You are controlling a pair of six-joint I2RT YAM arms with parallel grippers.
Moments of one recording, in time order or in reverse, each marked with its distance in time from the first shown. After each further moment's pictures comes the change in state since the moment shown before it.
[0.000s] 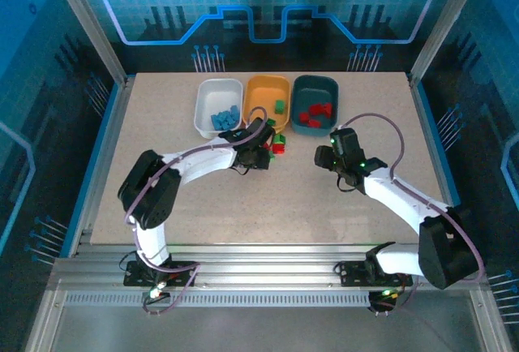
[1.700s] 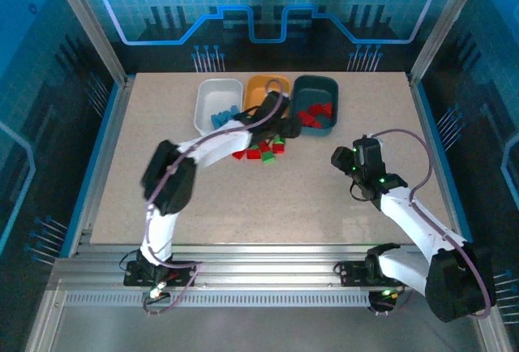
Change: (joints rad) left arm 0.040 0.139 0.235 0.215 -0.021 0.052; right arm -0.134 -0.209 -0.144 0.028 -0.044 0.165
